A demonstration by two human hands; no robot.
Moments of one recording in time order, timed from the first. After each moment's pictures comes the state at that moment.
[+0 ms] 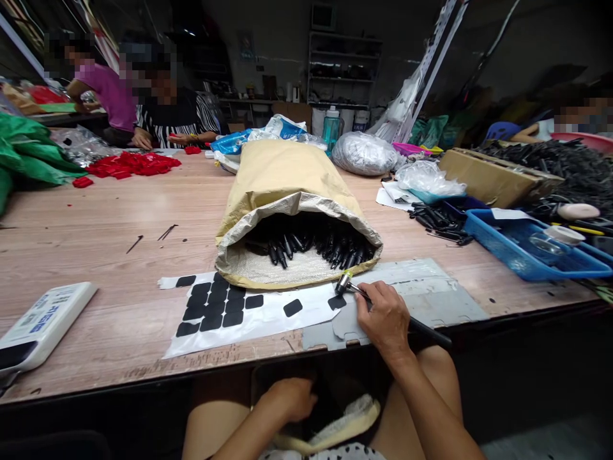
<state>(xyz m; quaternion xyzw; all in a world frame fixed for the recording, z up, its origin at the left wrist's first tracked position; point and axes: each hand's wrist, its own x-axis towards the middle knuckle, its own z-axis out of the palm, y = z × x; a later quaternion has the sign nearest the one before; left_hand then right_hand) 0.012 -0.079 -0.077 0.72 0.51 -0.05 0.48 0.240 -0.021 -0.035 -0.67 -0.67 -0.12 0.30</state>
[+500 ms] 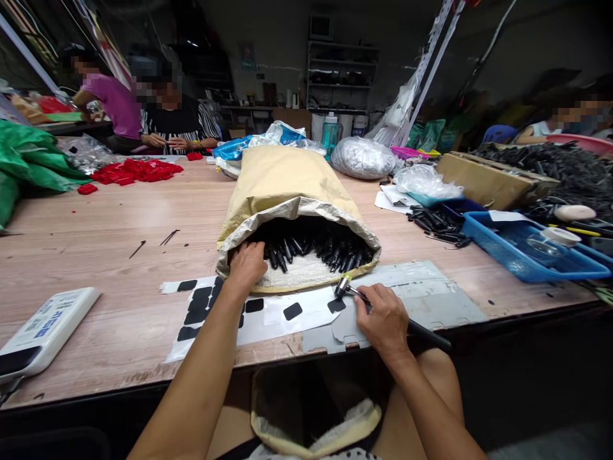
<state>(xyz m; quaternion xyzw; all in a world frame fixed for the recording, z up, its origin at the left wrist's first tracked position) -0.055 0.115 0.020 0.73 0.68 0.09 -0.01 0.242 -0.019 -0.037 -0.66 -0.68 -0.12 0.31</state>
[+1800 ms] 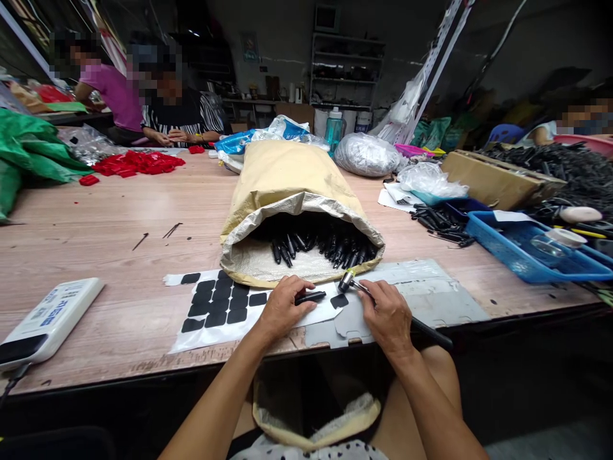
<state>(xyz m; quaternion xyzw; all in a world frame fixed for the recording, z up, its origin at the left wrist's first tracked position) -0.009 0.021 -0.016 0.79 0.45 0.32 0.28 0.244 -0.020 -0.036 -0.65 -0.68 -0.12 0.31</state>
